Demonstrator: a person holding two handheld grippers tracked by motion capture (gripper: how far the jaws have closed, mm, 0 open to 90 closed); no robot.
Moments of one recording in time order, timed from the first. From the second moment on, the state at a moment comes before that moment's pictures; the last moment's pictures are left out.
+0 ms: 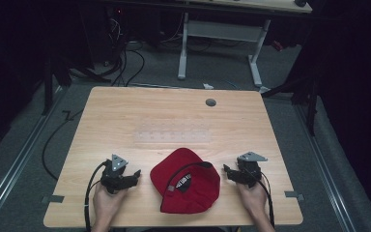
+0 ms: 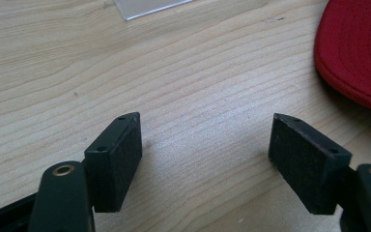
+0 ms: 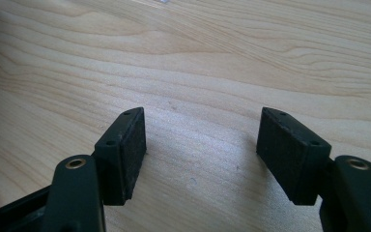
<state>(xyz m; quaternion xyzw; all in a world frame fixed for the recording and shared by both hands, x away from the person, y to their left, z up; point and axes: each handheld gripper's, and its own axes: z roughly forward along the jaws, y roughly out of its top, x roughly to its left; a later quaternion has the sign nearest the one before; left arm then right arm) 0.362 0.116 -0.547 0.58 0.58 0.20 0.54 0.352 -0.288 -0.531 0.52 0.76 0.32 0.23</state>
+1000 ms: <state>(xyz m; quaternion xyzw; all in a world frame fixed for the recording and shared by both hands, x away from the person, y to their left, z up) 0.362 0.116 -0.547 0.58 0.58 0.20 0.54 0.352 -0.288 -0.531 0.52 0.76 0.32 0.23</state>
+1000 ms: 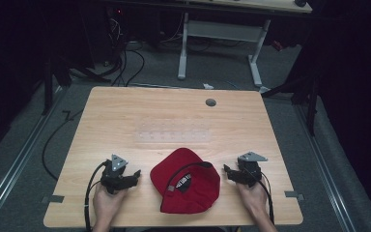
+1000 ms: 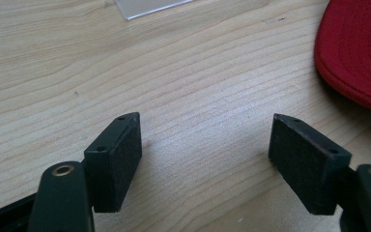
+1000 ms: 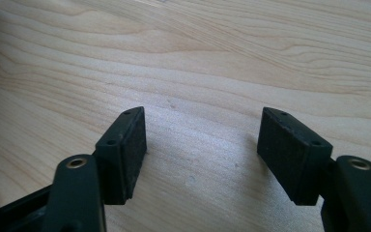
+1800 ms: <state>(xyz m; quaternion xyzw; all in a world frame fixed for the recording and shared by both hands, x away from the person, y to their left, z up) 0.362 0.116 -0.547 0.58 0.58 0.20 0.54 0.330 -0.296 -0.505 0.51 0.75 0.39 0.18</state>
